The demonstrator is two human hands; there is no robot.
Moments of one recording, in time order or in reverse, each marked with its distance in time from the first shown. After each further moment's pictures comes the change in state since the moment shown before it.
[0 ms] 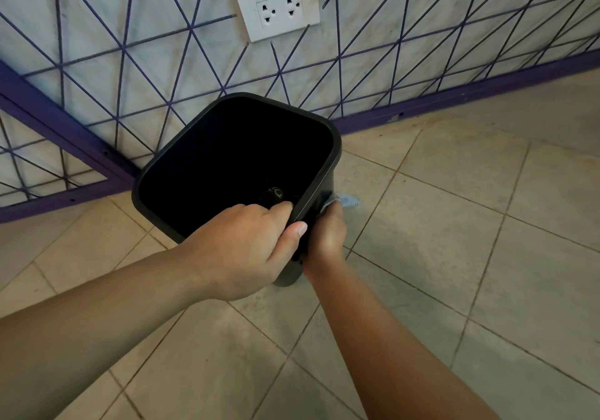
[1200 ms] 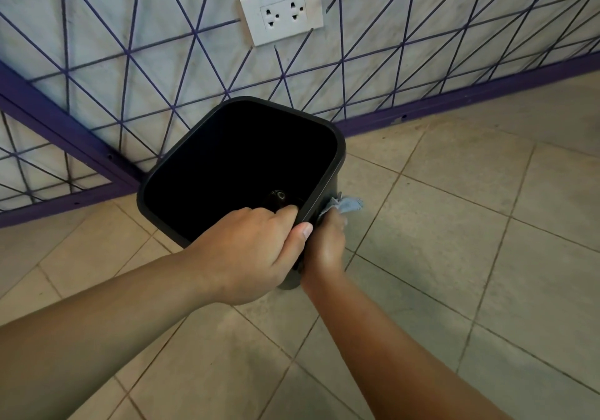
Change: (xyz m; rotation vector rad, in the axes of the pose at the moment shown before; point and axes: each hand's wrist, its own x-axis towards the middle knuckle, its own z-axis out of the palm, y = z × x) left_hand 0.000 0.004 -0.003 -0.017 -0.007 0.002; right_hand -0.008 0.009 0.005 -0.053 -0.027 -0.065
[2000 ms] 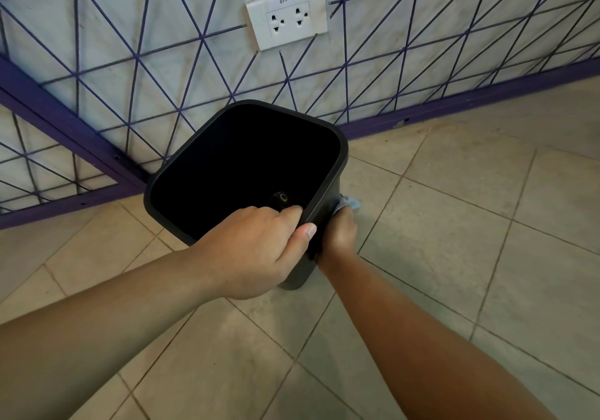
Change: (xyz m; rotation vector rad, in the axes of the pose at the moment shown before) left_hand 0.000 -0.005 0.003 0.023 0.017 0.008; right_hand 0.028 -0.014 -0.010 0.087 0.077 0.114
